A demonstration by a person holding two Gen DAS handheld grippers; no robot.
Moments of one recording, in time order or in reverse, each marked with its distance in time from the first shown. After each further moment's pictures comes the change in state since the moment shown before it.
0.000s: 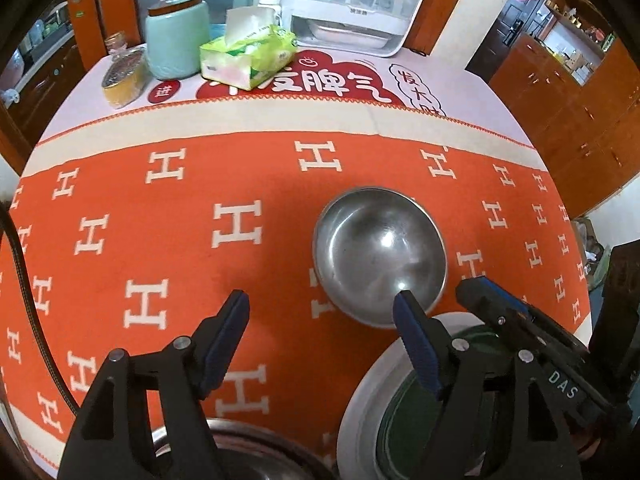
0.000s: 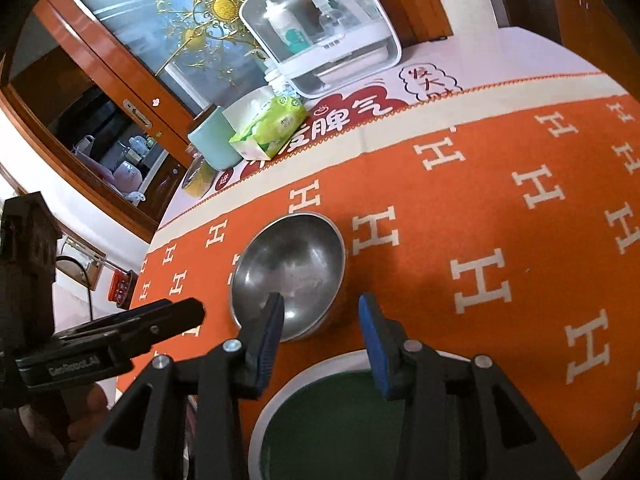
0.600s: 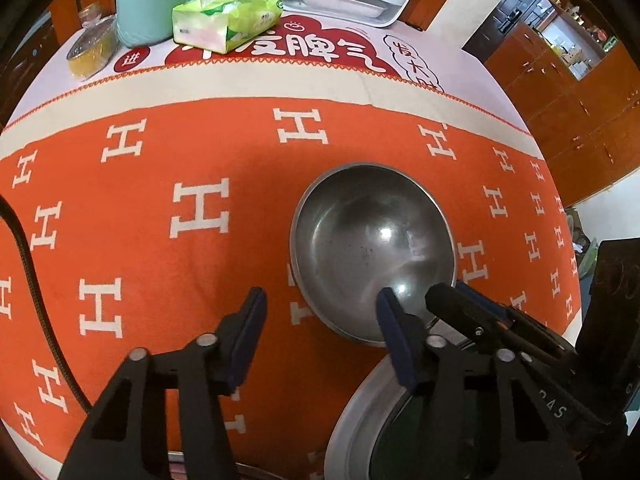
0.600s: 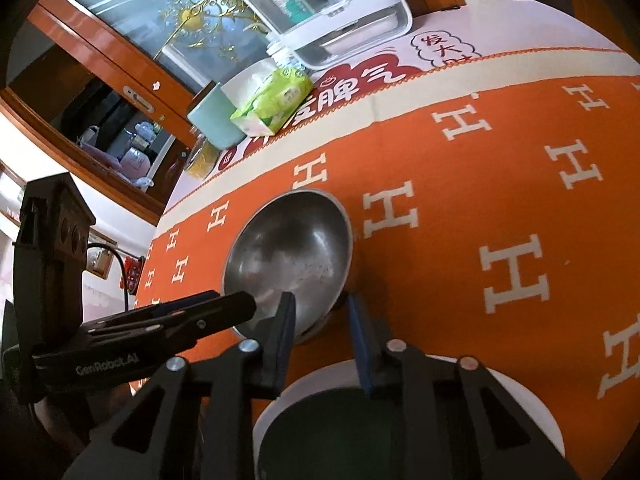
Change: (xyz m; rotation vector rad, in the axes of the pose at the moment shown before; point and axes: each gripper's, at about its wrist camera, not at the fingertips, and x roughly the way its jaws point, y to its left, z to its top) left arm 0.043 -0.001 0.007 -0.017 0.099 -0.075; right arm 0.032 -0.003 0.002 0.001 0.088 0.048
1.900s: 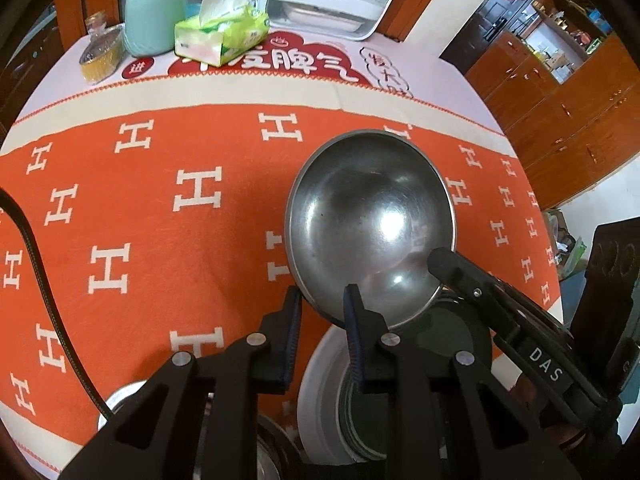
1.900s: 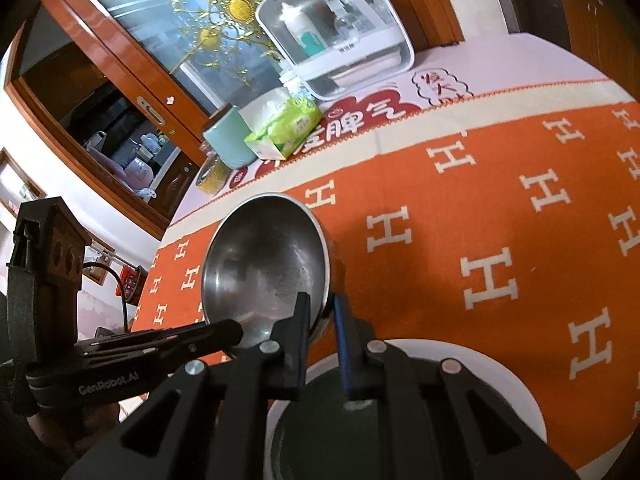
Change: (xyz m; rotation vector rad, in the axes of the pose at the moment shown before) left arm -0.050 -0.013 -0.034 0.015 -0.051 -0.046; right arm -0.050 0.021 -0.013 -0.056 -0.116 -0.024
